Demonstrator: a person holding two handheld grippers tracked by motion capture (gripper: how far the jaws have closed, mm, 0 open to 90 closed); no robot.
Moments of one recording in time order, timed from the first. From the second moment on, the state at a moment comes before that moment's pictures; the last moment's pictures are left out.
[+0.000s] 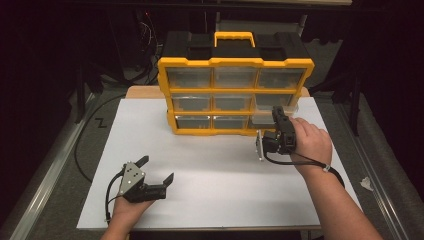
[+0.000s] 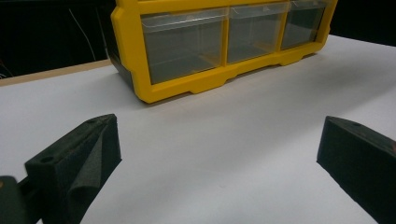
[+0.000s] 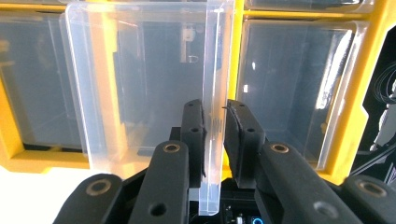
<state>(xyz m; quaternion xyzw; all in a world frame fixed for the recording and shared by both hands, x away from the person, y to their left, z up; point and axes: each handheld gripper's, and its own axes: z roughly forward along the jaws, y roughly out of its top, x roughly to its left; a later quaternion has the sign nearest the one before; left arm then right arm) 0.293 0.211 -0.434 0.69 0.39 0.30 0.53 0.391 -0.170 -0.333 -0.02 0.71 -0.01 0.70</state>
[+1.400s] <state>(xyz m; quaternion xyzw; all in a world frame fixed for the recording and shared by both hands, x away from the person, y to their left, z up) 0.292 0.213 -0.434 0.69 0.39 0.30 0.53 0.357 -0.174 -0.345 -0.02 0.70 0.01 0.71</state>
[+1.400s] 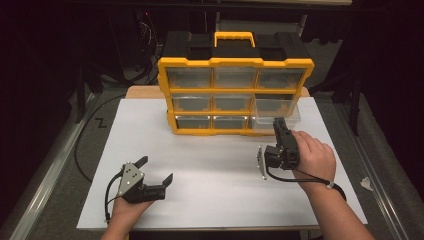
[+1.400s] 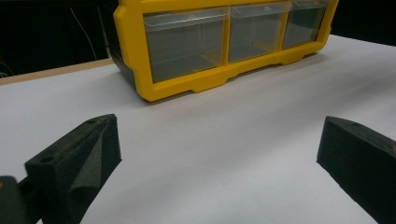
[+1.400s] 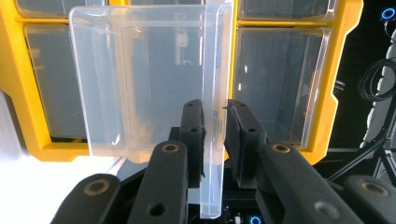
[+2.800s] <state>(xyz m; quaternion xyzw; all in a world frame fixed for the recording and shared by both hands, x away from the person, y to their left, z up) 0.290 0.211 -0.435 0.69 0.39 0.30 0.53 0.313 -0.203 -0.434 0.00 0.79 0.03 0.62</state>
